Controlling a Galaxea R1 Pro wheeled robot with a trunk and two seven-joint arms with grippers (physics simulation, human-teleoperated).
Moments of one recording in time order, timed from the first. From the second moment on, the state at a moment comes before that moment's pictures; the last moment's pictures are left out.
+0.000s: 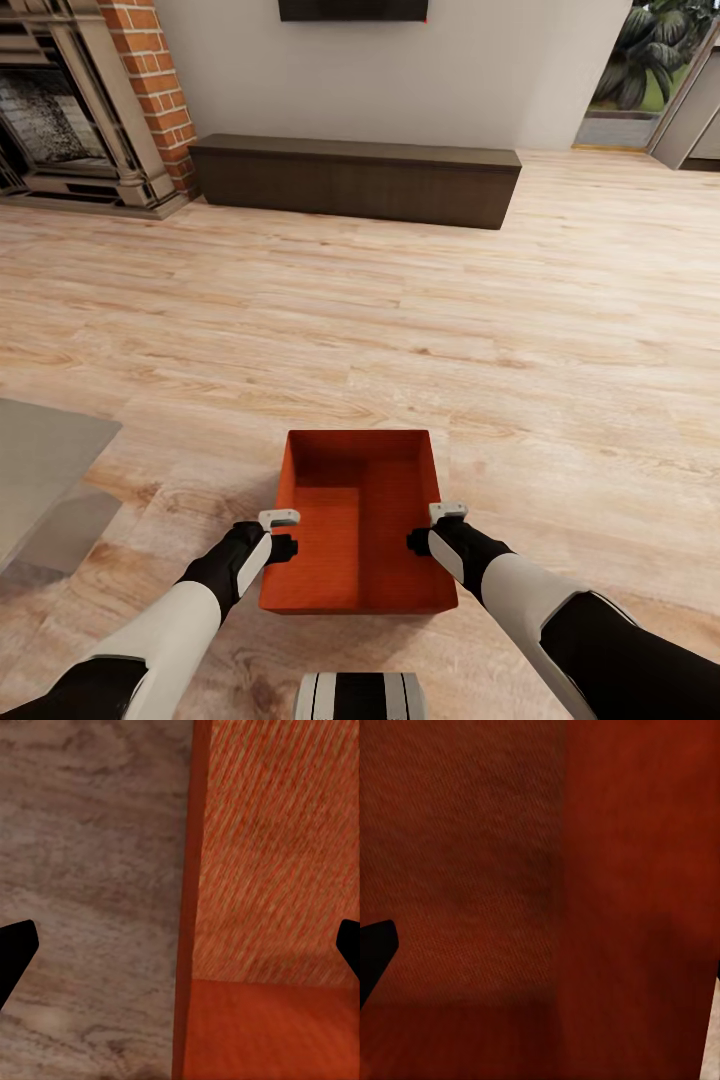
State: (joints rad) left arm -0.79 -0.09 -0.02 -0.38 0.11 0.51 0.17; right arm -0.93 0.12 0.57 -0.13 -0.57 0.35 -0.23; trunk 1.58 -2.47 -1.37
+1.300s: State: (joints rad) left arm -0.79 -0.09 -0.02 -0.39 0.11 0.52 0.22; right arm -0.93 0.10 0.56 -0.13 -0.58 0.35 -0.23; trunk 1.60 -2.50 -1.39
